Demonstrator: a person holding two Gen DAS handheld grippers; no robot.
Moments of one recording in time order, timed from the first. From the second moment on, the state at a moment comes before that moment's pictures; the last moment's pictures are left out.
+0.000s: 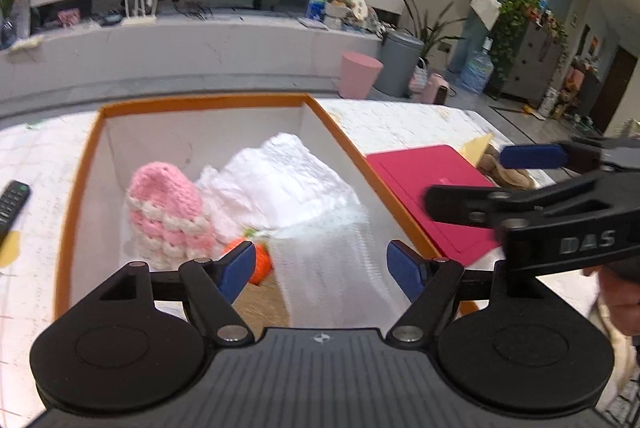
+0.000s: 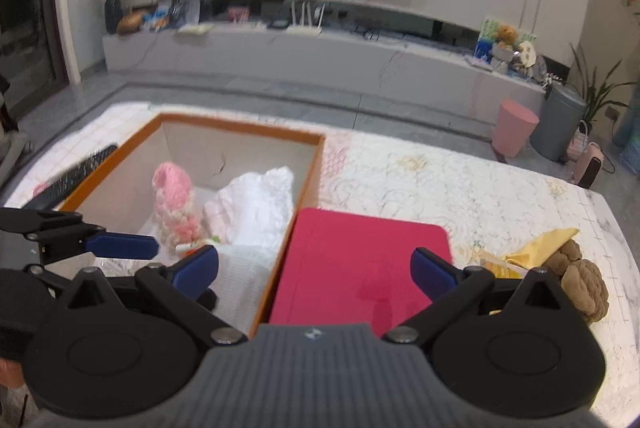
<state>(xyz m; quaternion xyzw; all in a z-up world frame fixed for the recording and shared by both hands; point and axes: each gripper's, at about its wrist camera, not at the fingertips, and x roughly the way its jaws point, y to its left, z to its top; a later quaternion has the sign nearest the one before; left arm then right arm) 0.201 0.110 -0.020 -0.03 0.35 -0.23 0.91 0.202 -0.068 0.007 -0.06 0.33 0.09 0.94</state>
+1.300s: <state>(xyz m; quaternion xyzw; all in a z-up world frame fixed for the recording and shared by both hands) 0.145 0.041 0.048 0.00 0.23 -0.17 0.96 0.141 -0.254 0.022 0.01 0.23 -0.08 0.97</state>
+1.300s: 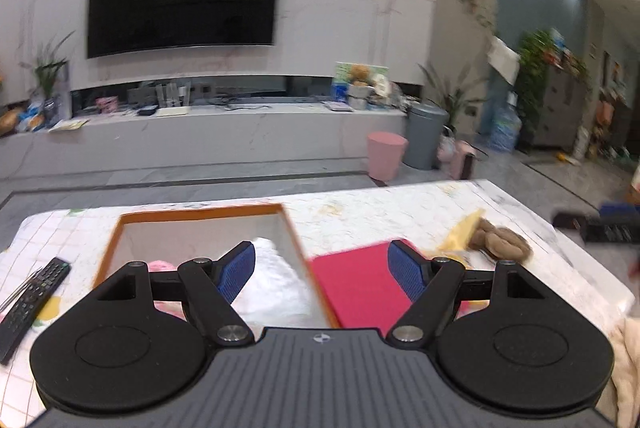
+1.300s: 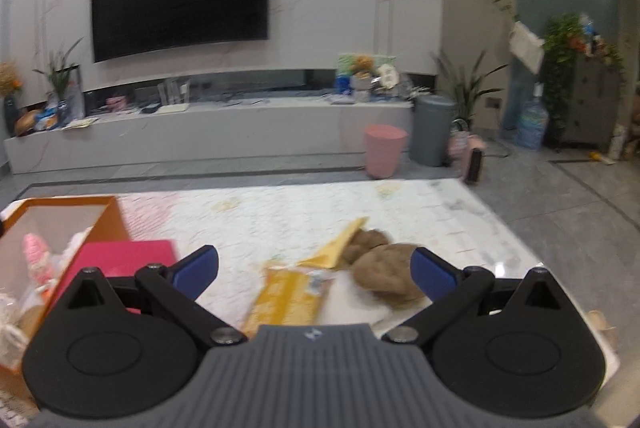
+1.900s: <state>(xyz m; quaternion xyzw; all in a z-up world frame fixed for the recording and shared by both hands) 0.106 -0.101 0.008 0.08 0.22 -0.28 0.93 0.148 -0.373 0.014 0.09 0.25 -0.16 0.95</state>
